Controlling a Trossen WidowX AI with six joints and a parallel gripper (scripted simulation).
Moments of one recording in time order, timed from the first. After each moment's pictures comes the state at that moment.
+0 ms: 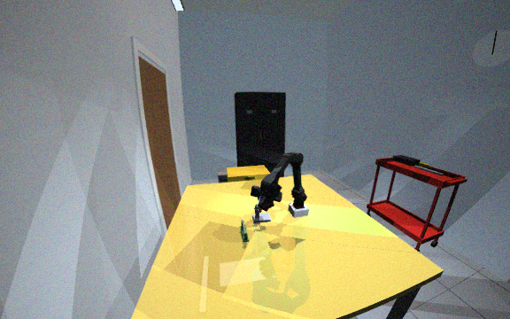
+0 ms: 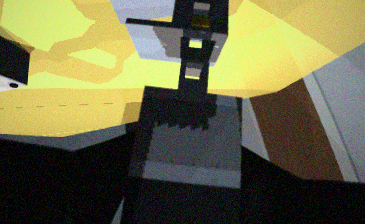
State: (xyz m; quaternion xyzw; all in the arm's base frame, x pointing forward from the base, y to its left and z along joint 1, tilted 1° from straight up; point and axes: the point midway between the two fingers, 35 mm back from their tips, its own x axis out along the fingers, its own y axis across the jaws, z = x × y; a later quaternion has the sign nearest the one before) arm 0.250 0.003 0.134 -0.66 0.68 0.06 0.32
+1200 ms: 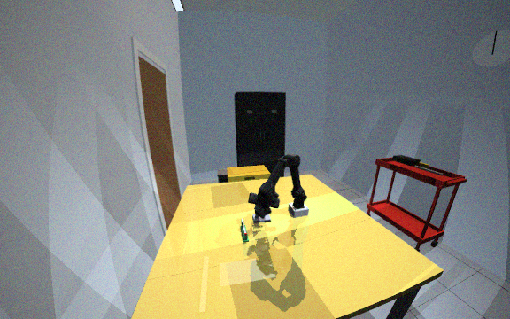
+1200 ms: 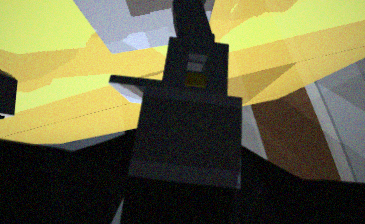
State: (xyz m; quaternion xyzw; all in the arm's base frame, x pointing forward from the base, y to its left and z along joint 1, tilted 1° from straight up) arm 0.264 0.002 0.091 -0.66 0.68 0.07 0.32
